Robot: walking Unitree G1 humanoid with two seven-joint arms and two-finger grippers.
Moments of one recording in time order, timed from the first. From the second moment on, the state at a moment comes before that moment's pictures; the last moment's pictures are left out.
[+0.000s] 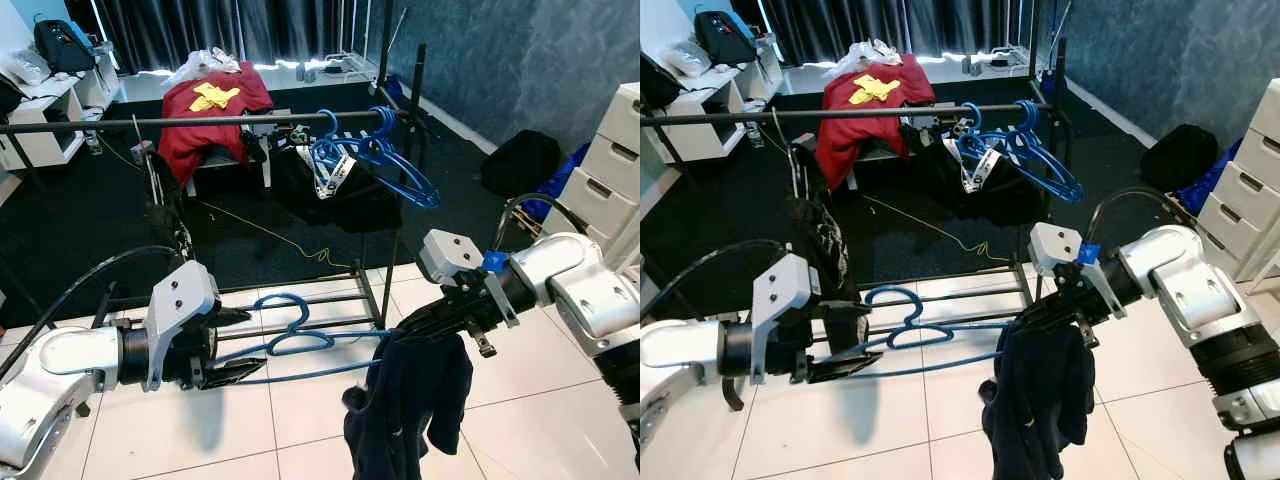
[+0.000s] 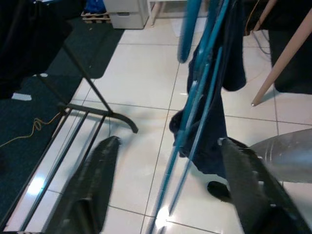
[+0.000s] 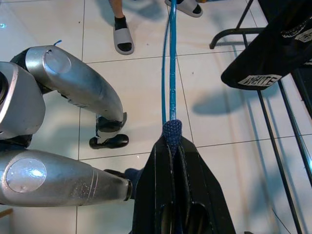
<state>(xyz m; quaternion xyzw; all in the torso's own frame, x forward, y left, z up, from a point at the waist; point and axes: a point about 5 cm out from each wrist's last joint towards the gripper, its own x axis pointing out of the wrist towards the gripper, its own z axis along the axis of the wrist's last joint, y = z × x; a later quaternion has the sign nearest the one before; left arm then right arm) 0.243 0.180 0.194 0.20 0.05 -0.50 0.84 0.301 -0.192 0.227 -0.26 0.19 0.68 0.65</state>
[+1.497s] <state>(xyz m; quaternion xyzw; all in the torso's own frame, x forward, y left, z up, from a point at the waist) 0.237 0.152 0.163 0.14 0.07 -0.54 0.83 0.299 -0.184 0.227 -0.26 0.19 0.70 0.64</state>
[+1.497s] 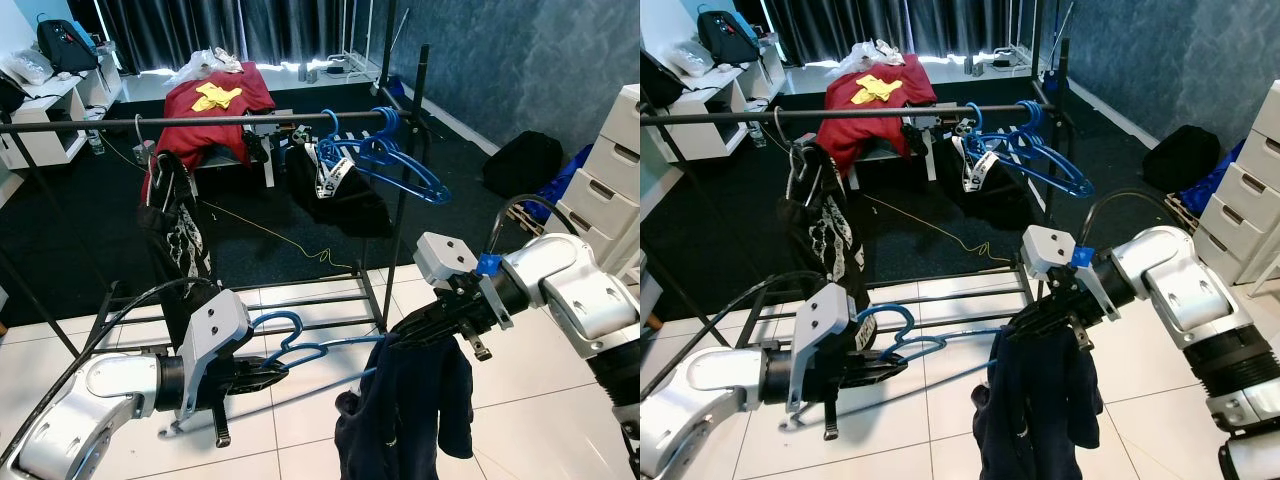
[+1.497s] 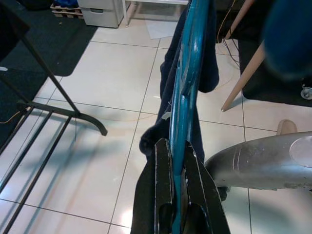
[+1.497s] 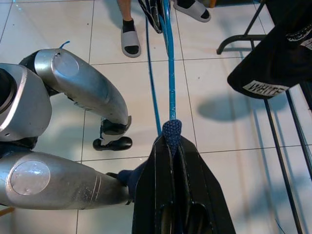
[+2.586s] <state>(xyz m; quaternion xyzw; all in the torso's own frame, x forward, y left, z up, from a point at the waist) 0.249 0.111 0.147 -0.07 -0.03 -0.43 0.90 0.322 -0.191 0.276 -0.24 0.07 0.66 0.71</state>
